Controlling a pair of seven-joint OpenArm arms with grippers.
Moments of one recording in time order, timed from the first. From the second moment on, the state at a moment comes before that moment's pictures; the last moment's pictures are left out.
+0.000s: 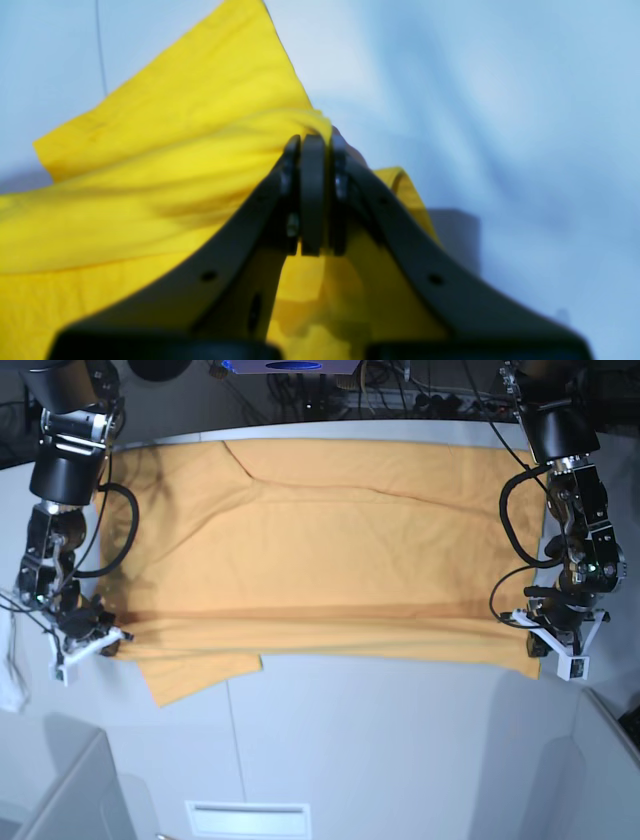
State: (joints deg) left arm -4.3 -20.3 -18.6 90.6 -20.4 -15.0 48.7; right arm 15.9 18.7 15.0 66.3 24.7 14.4 -45.6
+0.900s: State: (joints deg) left arm 5.9 -20.2 -19.1 101.4 -20.4 -15.0 51.8; right arm 0.6 15.5 23.8 90.9 25.0 14.7 -58.8
